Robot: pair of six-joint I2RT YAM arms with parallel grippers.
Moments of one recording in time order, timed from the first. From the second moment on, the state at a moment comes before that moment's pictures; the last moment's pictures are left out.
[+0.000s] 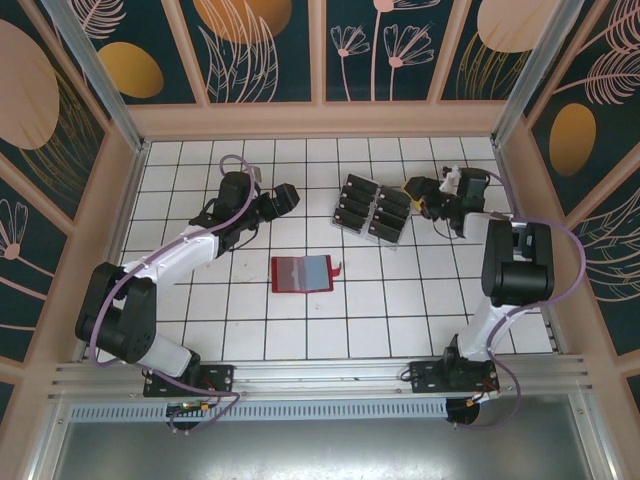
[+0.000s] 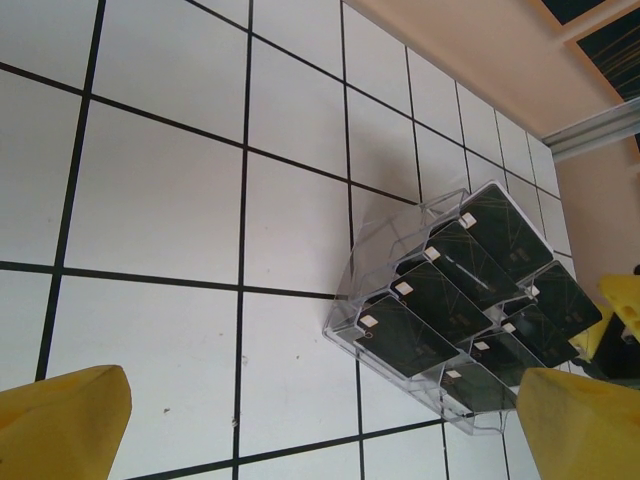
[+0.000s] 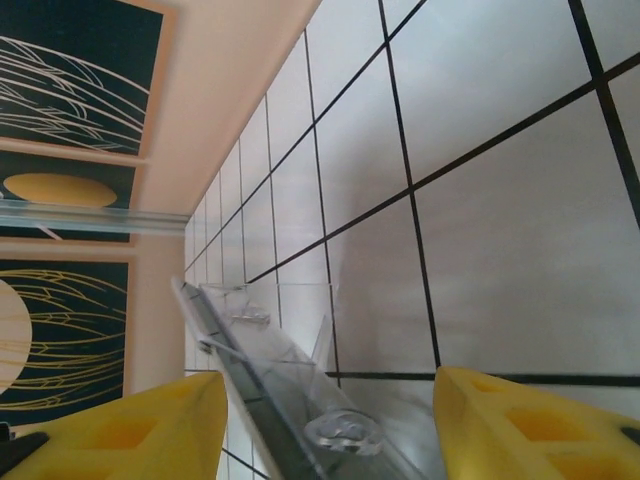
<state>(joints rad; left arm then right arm) -0.42 1.51 0.95 -0.01 0.17 -0.79 -0.07 1.77 0.91 0.29 -0.79 0.80</state>
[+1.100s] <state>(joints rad) -0.40 1.40 0.82 -0.10 0.06 -0.68 0.39 1.66 1.18 -0.54 -0.02 0.05</state>
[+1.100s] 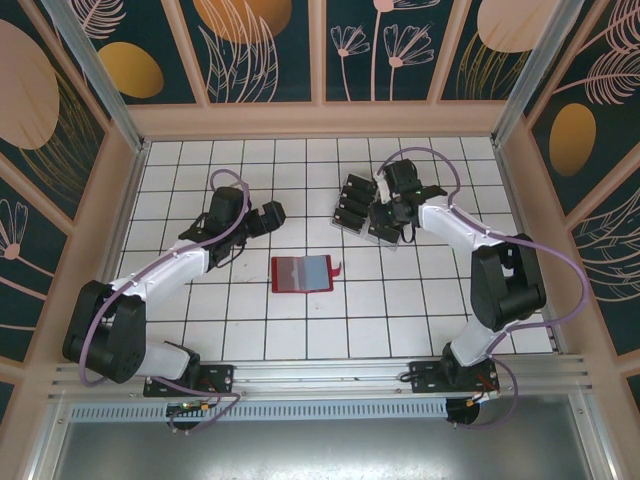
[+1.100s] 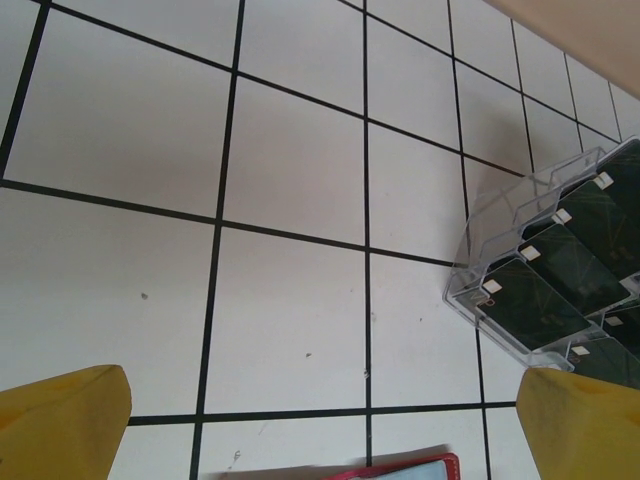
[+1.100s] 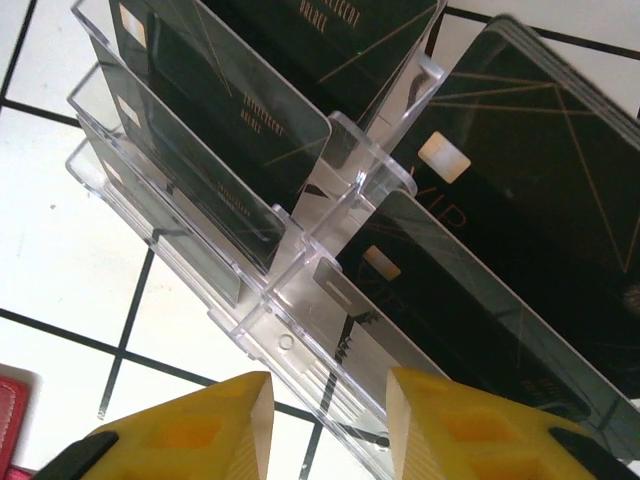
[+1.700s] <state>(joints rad) -0.38 1.40 0.80 -0.09 0.07 -0.68 0.44 1.72 1.18 -0.56 0.10 0.04</state>
